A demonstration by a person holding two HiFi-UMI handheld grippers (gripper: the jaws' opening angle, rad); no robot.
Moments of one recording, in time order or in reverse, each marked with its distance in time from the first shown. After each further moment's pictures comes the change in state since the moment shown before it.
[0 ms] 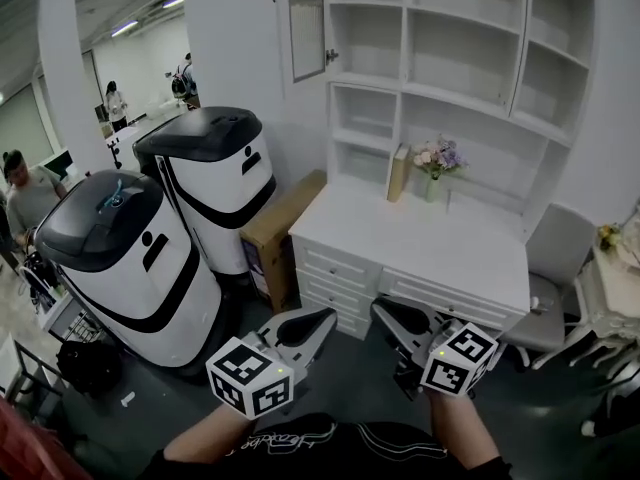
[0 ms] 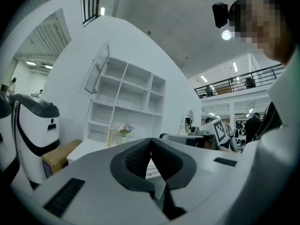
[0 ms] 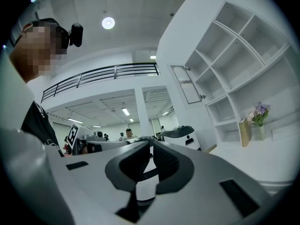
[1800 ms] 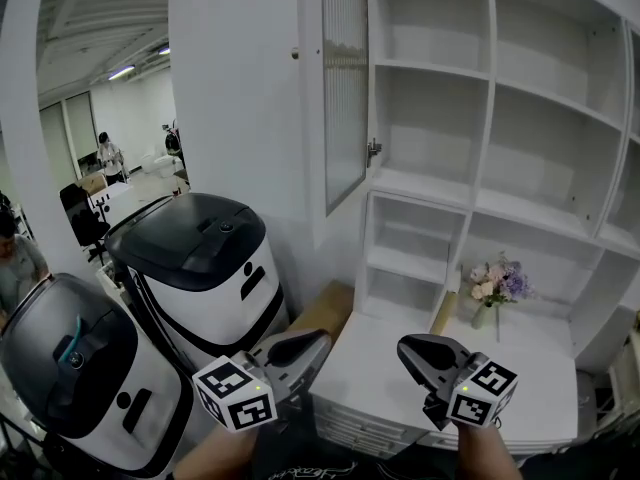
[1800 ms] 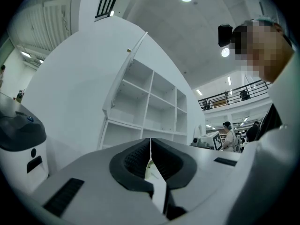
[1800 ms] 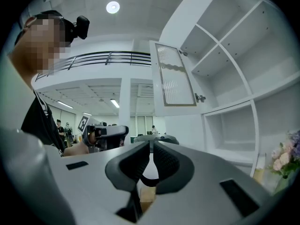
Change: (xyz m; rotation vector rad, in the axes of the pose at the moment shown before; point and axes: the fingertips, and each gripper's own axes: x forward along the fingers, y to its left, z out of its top) left arm 0.201 0.448 0.177 0.004 -0.163 -0.118; right arm 0.345 -0.325 0.117 -0.172 0.041 -0.071
